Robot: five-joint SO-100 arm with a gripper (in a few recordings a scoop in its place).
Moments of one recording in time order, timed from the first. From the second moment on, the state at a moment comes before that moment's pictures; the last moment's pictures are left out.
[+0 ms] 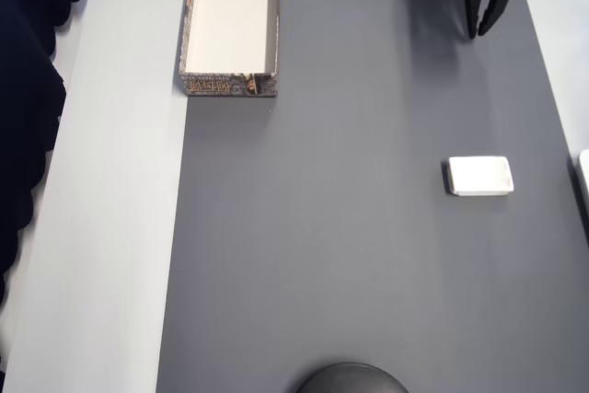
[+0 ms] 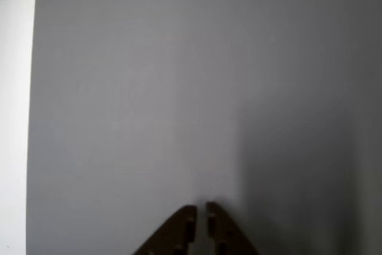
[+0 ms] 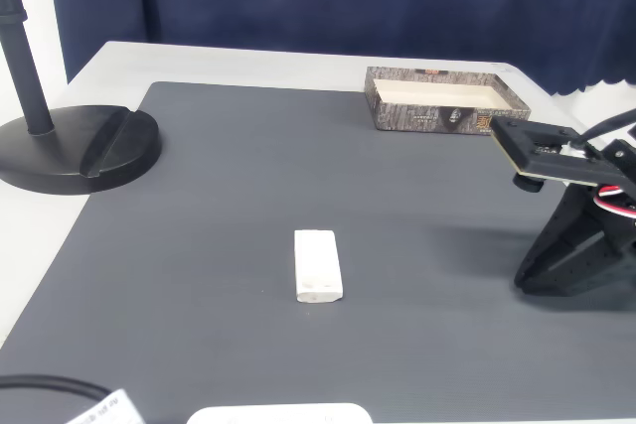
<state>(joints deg) 4.5 188.5 176.1 75.7 -0.4</state>
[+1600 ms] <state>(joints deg) 4.5 188.5 176.1 75.7 -0.4</state>
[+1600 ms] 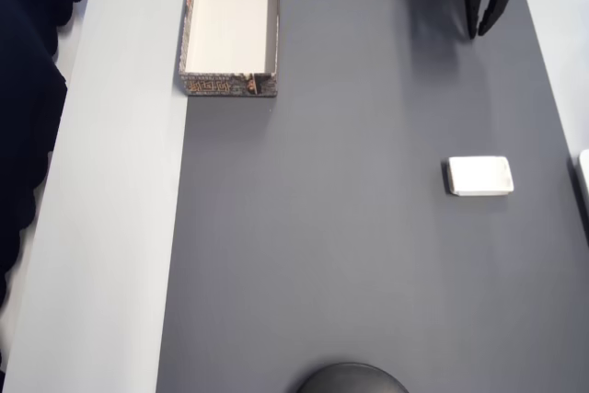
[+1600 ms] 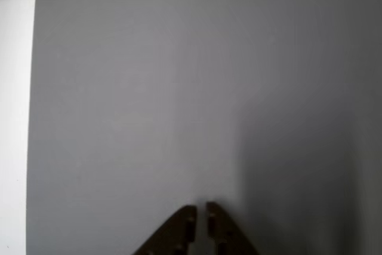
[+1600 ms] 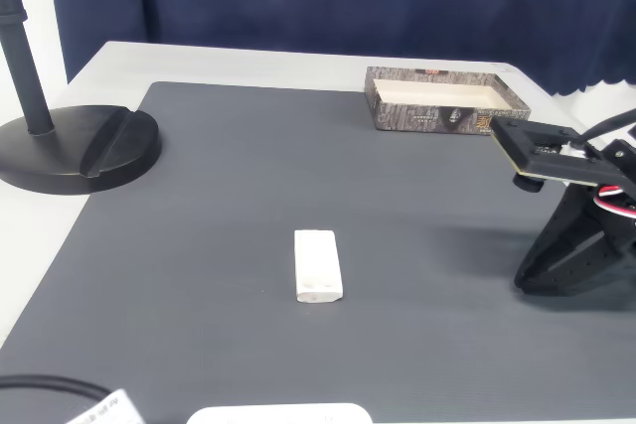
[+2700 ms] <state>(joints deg) 2.9 188.4 176.0 75.7 -8.7</state>
